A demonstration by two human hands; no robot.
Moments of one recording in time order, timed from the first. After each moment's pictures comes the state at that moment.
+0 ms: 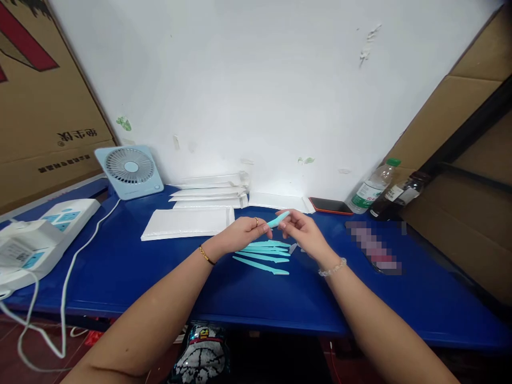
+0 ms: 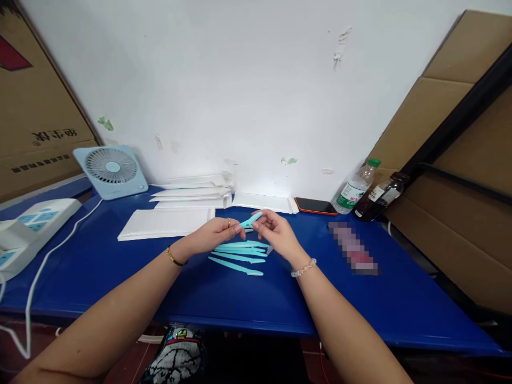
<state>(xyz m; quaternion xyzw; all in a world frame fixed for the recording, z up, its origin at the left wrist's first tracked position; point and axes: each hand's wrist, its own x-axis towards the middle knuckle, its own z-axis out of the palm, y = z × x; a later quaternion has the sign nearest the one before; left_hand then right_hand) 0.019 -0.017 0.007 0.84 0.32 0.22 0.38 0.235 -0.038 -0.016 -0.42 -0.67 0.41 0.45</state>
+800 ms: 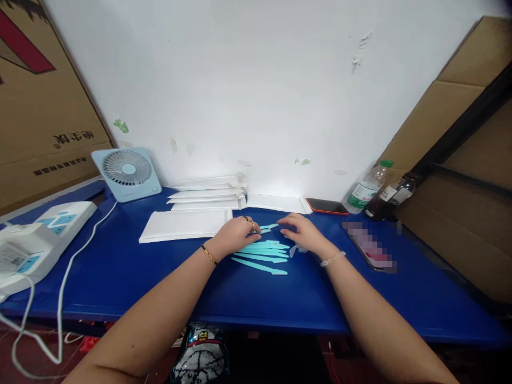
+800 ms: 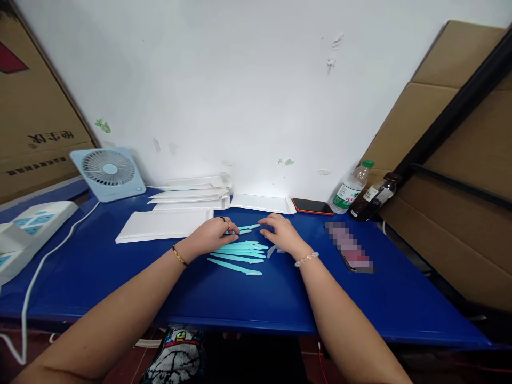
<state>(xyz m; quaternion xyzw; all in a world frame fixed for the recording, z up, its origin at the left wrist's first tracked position) 0.016 0.002 -0.022 0.91 0.36 0.15 0.10 0.272 -0.009 -0.036 -0.50 -0.82 0.11 0.25</state>
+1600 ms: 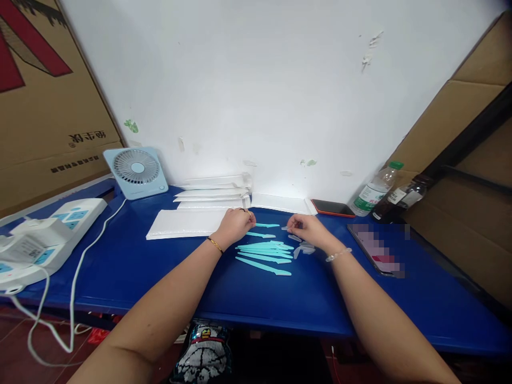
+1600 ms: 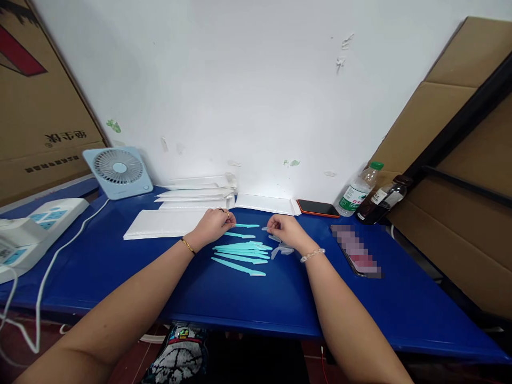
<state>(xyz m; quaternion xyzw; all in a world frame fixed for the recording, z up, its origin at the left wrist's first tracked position) 0.013 0.023 -0.028 0.87 0.46 0.19 0.06 0.277 0.000 -0.033 -0.52 -0.78 0.23 0.25</state>
